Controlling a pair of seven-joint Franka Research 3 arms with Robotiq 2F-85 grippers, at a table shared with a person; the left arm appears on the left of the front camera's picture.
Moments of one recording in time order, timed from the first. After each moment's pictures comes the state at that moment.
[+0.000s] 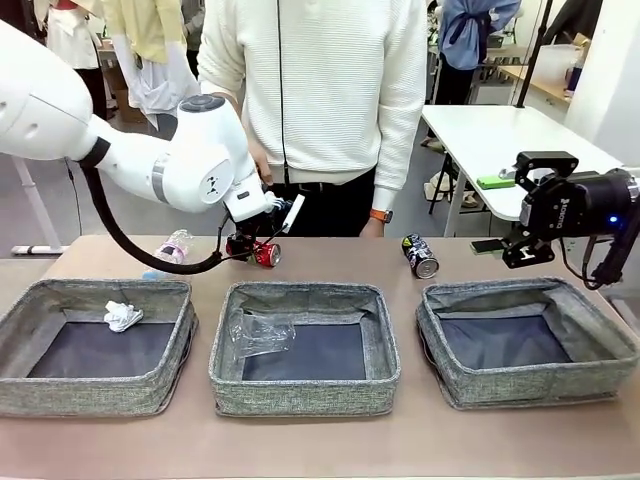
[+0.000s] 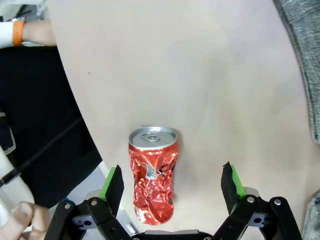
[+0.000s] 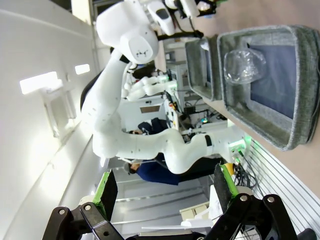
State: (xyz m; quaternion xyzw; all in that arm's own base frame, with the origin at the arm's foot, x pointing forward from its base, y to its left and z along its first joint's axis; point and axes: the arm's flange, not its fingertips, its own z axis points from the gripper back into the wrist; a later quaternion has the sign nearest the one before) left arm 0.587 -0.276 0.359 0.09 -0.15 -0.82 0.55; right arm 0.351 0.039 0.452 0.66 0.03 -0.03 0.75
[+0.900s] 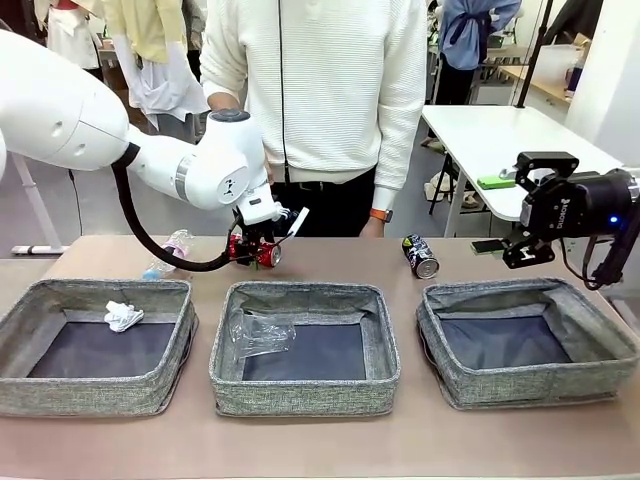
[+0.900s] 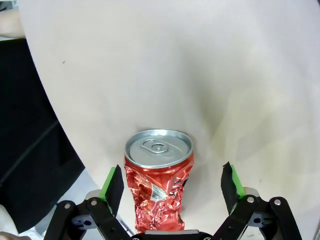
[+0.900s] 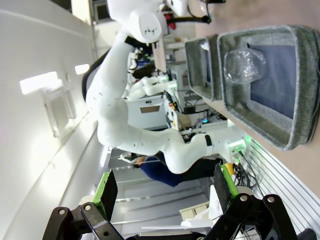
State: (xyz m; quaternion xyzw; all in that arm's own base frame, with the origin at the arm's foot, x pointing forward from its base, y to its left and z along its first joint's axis) left arm 0.628 -0.280 0.322 0.07 -0.09 -0.83 0.55; right arm 0.351 0.039 0.452 0.66 0.03 -0.03 0.75
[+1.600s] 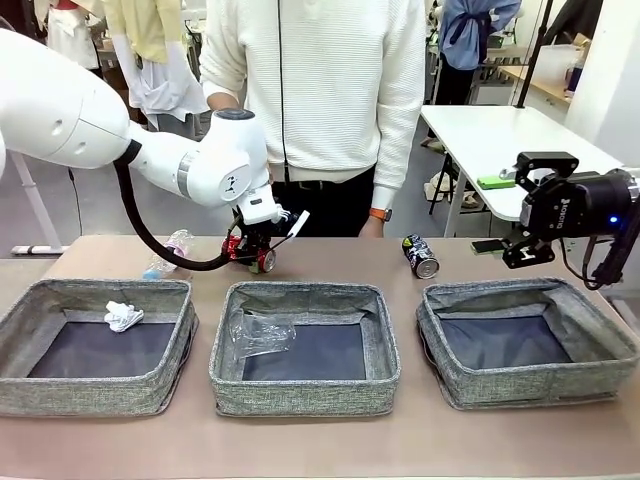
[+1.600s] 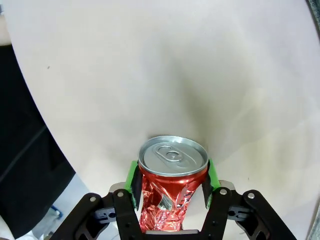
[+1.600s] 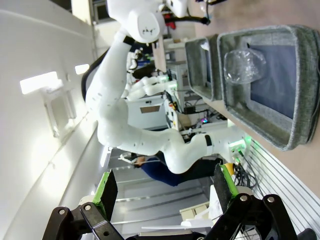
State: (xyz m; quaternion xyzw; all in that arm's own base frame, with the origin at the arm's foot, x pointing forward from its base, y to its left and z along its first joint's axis) left arm 0.624 -0.282 0.321 0.07 -0.06 -0.83 0.55; right arm 0.351 0.039 0.452 0.66 0.03 -0.03 0.75
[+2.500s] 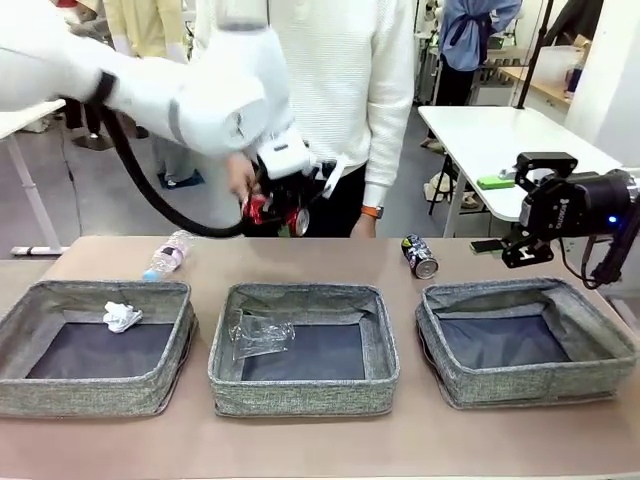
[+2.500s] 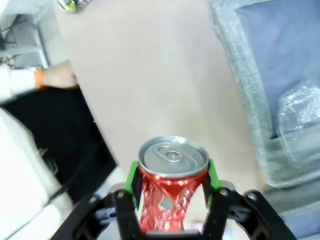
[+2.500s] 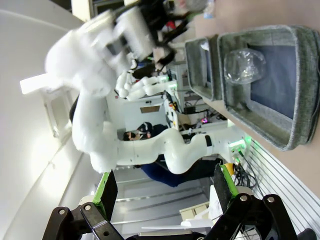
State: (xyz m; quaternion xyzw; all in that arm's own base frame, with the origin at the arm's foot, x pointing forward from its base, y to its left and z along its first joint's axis) left arm 0.502 -0.351 0.486 0.09 -0.14 -0.82 0.54; right arm 0.351 0.039 0.452 0.66 0.03 -0.03 0.75
